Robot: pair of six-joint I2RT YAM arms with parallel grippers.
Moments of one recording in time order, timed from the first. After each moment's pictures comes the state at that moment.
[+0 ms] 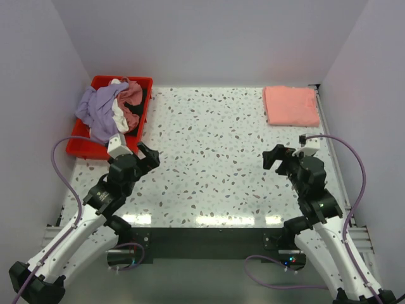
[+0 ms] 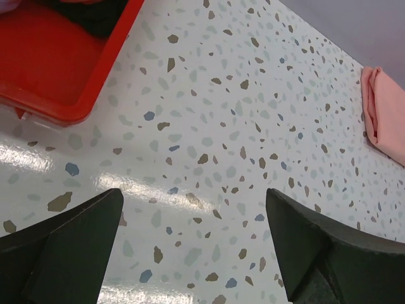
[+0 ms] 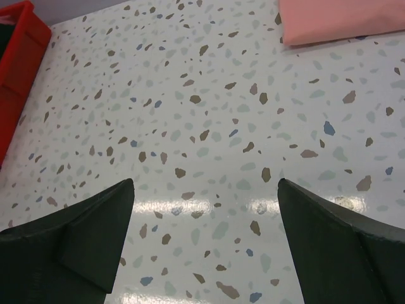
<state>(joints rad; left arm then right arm) -0.53 0.63 0.56 -0.39 -0.46 -0.79 0.29 0.51 0.57 -0.36 0.15 0.39</state>
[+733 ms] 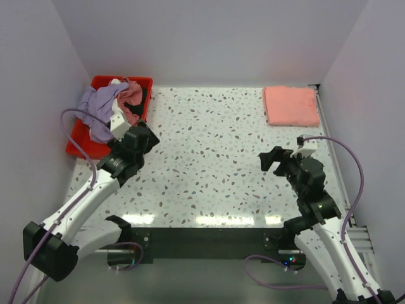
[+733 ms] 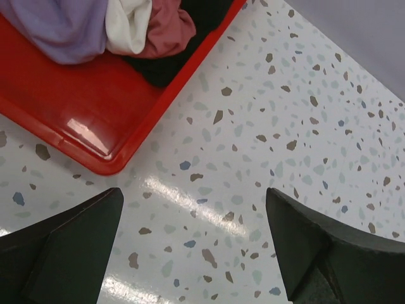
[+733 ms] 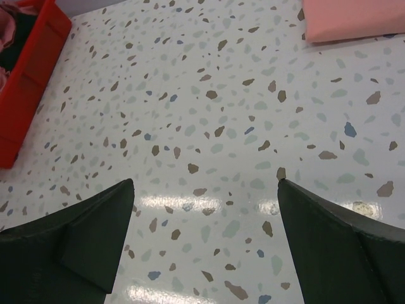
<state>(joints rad) -0.48 1.01 0.83 -0.46 -0.66 -0.85 0.29 0.49 0.54 -0.32 0.09 0.40</state>
